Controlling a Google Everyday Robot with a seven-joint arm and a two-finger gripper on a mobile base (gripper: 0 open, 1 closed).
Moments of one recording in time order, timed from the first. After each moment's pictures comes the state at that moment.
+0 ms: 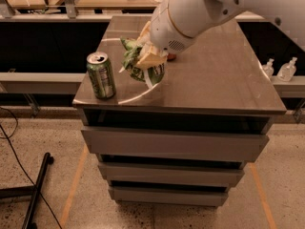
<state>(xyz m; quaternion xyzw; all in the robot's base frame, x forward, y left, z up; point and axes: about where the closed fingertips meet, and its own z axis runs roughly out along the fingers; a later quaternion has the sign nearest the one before) 0.562 0.023 0.969 -0.70 0.60 0.04 0.37</state>
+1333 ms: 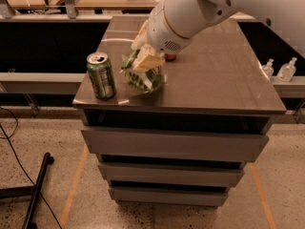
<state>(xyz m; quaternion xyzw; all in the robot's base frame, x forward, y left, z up) 0.566 0.030 0.964 -0.70 0.61 0.03 0.37</state>
